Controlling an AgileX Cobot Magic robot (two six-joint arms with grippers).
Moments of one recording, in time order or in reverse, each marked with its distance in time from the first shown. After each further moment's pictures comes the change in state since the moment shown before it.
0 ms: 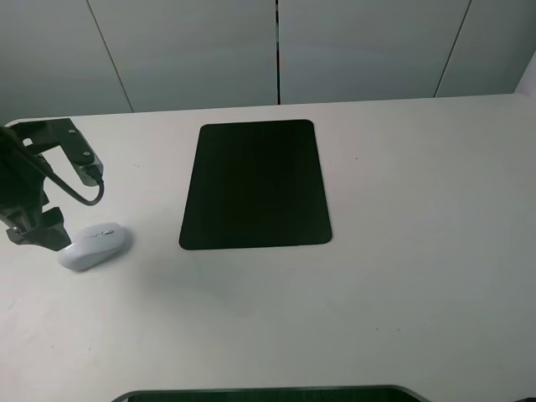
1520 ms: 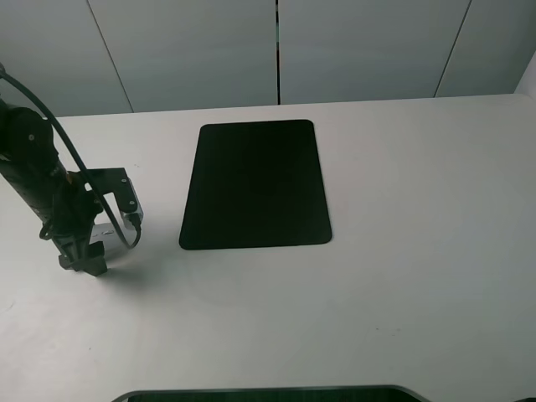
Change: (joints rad) left arm -0.047 0.306 -0.002 0.014 -0.224 0.093; right arm 0.000 0.000 -0.002 0.000 -0.002 0.000
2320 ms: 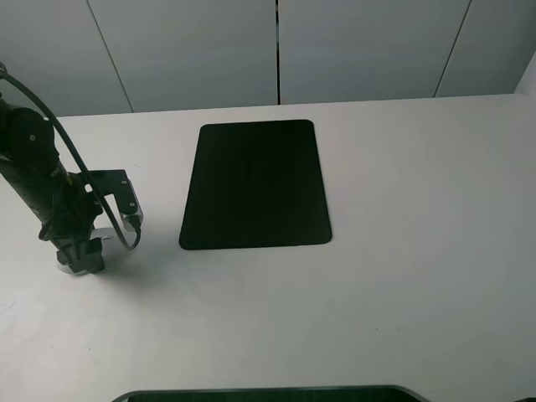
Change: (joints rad) left arm -0.002 0.001 0.000 0.000 0.017 0.000; right arm 0.000 0.000 0.000 0.000 0.000 0.000
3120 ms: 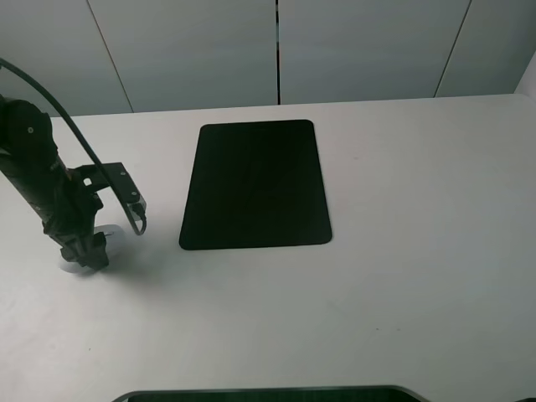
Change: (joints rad) left arm 0.000 -0.017 -0.027 -0.058 0.045 -0.086; right arm 0.000 0.000 0.000 0.000 0.000 0.000
